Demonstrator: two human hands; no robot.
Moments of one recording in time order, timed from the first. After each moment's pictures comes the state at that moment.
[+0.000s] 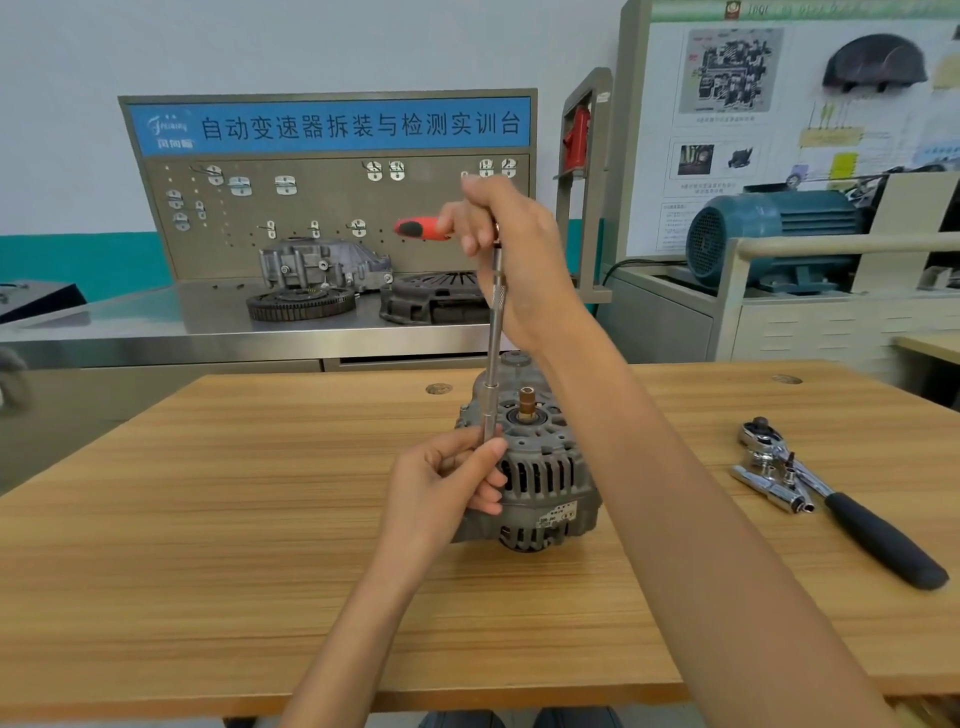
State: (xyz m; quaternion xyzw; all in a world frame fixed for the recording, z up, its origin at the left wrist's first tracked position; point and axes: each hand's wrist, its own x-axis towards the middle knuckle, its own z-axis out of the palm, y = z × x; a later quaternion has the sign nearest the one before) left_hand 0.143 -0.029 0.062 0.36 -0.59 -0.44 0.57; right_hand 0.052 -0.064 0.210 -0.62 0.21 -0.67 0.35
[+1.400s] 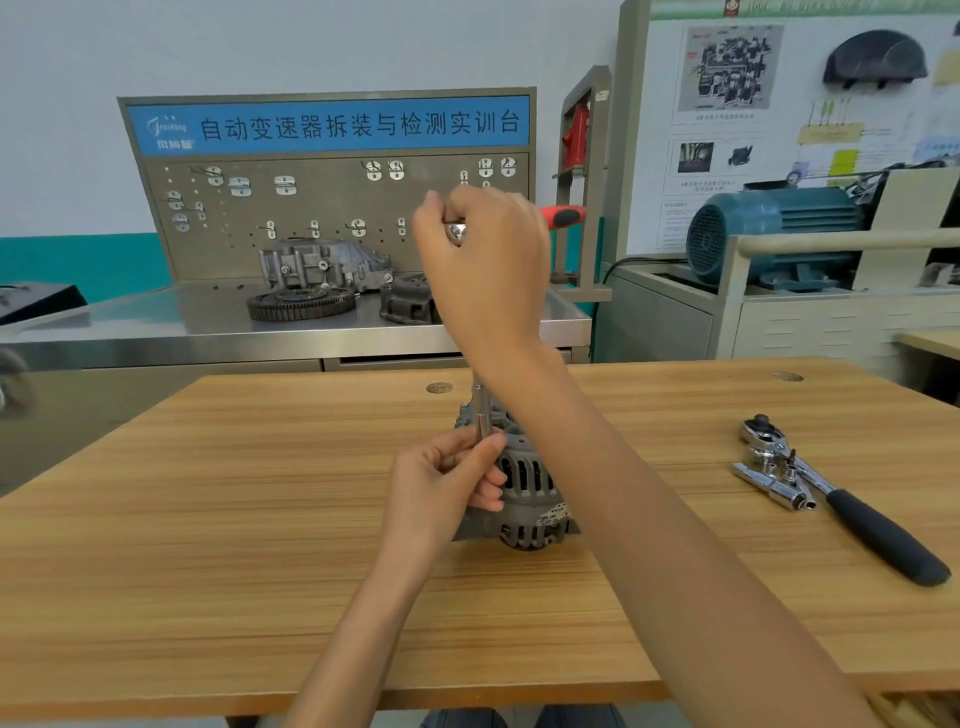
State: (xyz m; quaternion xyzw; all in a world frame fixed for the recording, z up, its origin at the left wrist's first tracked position) left_hand 0.140 -0.031 0.060 0.37 -0.58 -0.43 0.58; right_hand 0.078 -0.054 0.198 -0.62 0.37 -0.68 -0.13
